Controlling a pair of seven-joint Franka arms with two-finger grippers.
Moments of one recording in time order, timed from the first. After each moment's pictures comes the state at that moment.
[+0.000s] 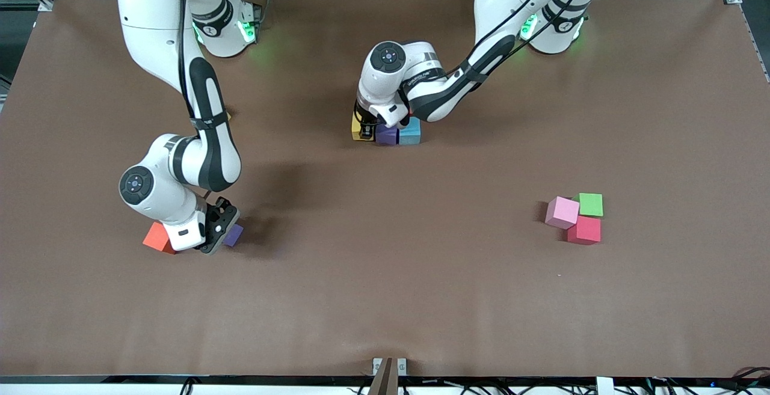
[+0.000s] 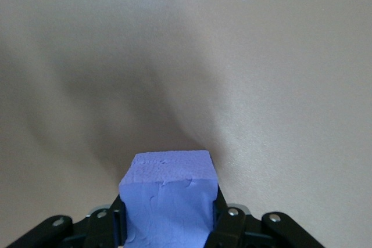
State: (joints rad) left arm -0.44 0.73 -0.62 -1.83 0.37 2.56 -2.73; right arm 0.63 0.68 -0.55 -1.81 0.59 2.37 -1.29
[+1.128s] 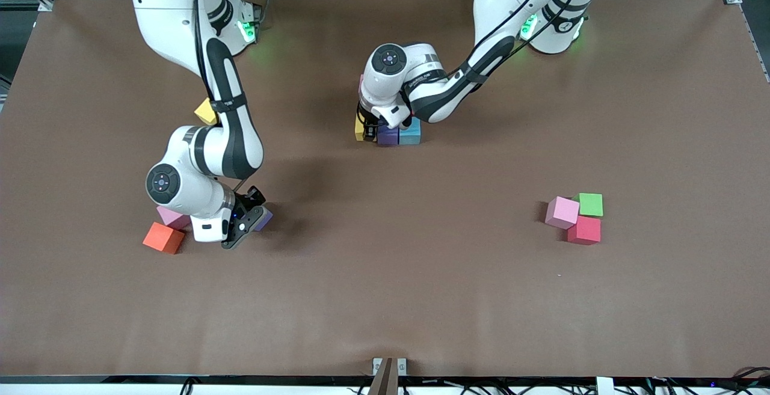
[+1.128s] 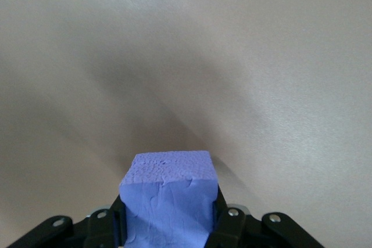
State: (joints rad) left arm -0.46 0.73 -0.60 -1.84 0.37 2.57 -2.73; right arm 0.73 0.64 -0.55 -1.80 0.59 2.23 -0.91
